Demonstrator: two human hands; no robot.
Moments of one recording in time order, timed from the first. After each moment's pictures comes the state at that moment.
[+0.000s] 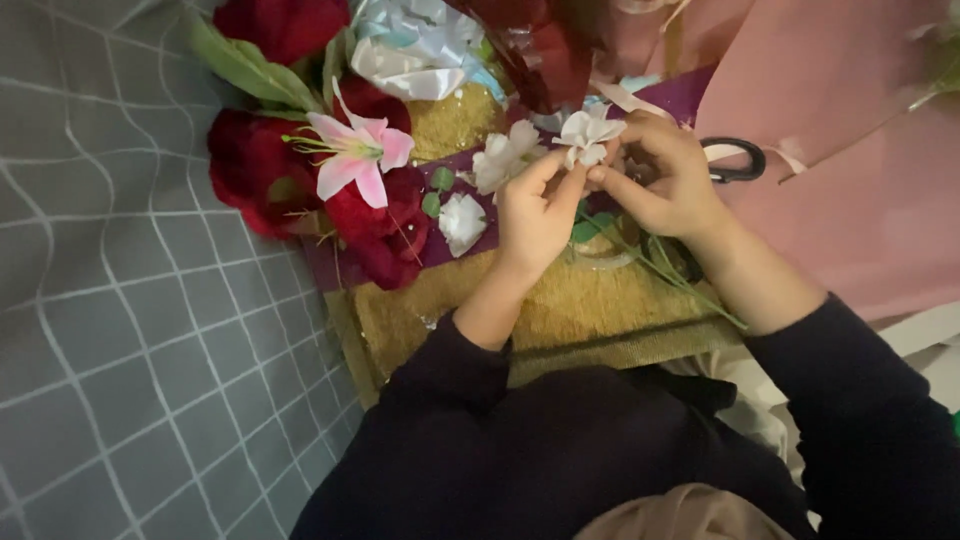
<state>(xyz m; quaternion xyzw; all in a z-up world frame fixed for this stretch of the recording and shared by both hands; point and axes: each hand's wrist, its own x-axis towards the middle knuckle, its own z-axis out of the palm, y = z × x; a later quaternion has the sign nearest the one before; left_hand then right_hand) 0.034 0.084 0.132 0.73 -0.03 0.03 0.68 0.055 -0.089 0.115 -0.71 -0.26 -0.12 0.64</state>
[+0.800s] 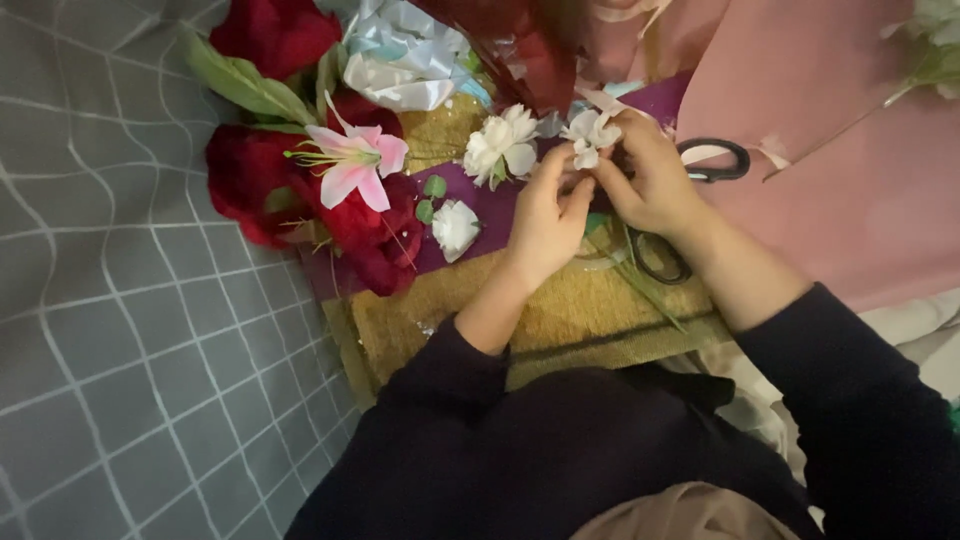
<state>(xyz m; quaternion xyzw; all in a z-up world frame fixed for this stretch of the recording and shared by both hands) 0.031 0.074 0.110 0.74 -0.08 -0.12 0.66 0.053 -0.099 0.089 -0.79 -0.25 -0.15 0.54</state>
